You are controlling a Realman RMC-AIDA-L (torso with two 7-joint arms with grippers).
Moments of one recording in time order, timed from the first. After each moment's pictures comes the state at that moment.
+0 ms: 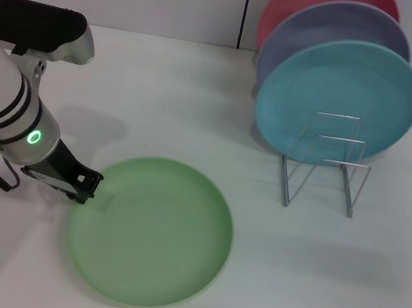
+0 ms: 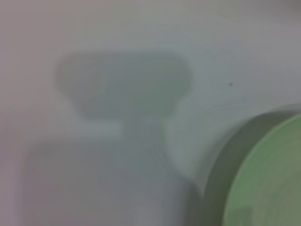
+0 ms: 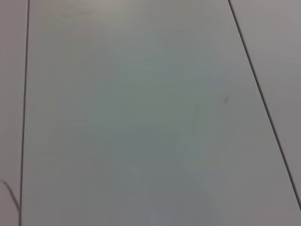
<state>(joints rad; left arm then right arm) -0.65 -2.06 -1.62 -1.18 2.71 -1.41 0.00 0.52 2.08 0.03 -0.04 -1.31 -1.53 0.40</state>
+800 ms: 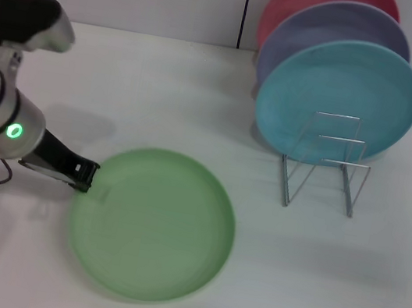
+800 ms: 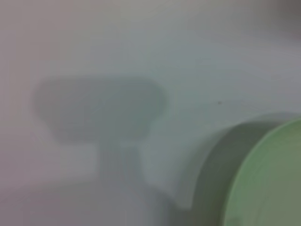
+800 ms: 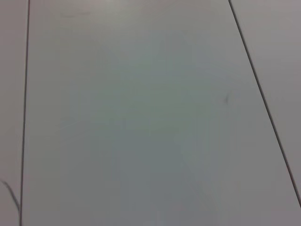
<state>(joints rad) -0.57 -2.06 -1.70 -1.27 2.65 -1.39 0.10 0.52 2.08 0.03 -0.03 -1.31 -1.53 0.40</state>
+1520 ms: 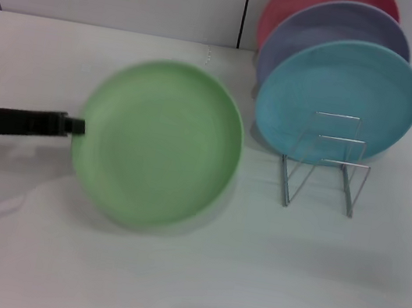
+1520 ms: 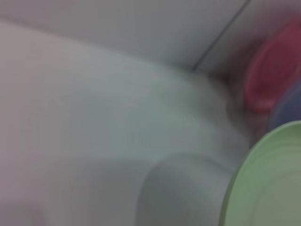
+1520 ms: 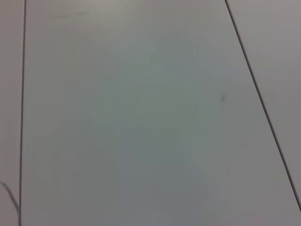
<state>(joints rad) -0.28 -2.07 -1.91 -1.27 2.14 -1.10 0.52 0.52 2.08 0.03 -0.03 -1.31 -1.53 0.41</state>
